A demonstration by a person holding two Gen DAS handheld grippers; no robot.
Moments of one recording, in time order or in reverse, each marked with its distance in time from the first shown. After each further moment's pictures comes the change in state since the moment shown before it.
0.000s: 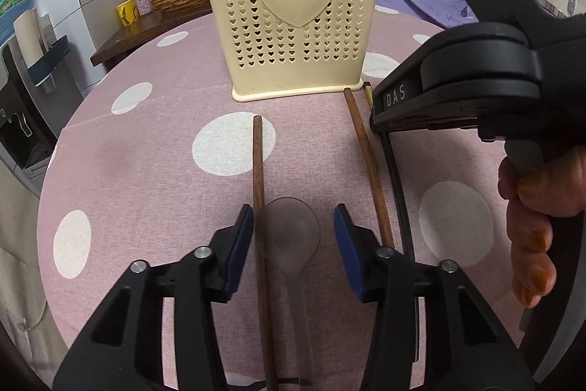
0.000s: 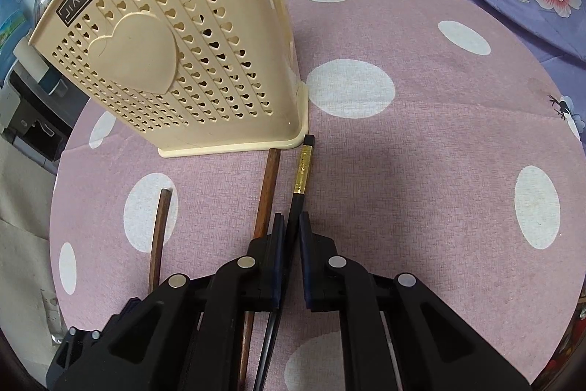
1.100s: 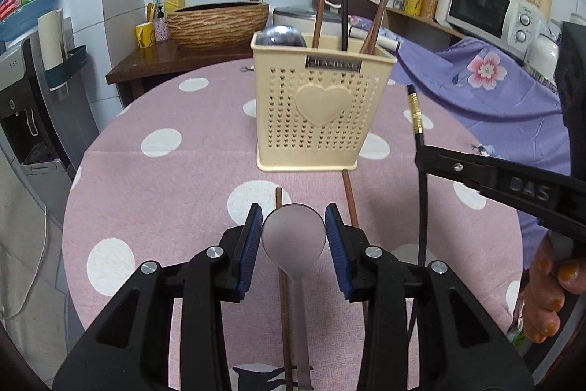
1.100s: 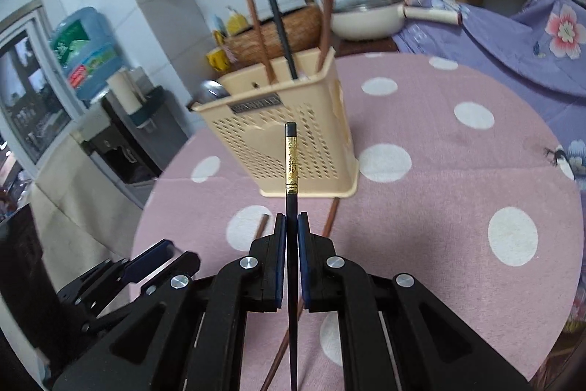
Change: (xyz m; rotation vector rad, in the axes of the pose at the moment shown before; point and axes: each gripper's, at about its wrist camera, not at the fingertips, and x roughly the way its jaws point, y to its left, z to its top) left arm -0.080 0.038 0.033 -0.113 -0.179 -0.069; right arm -0.123 -0.014 -0.029 -0.108 -0.310 0.296
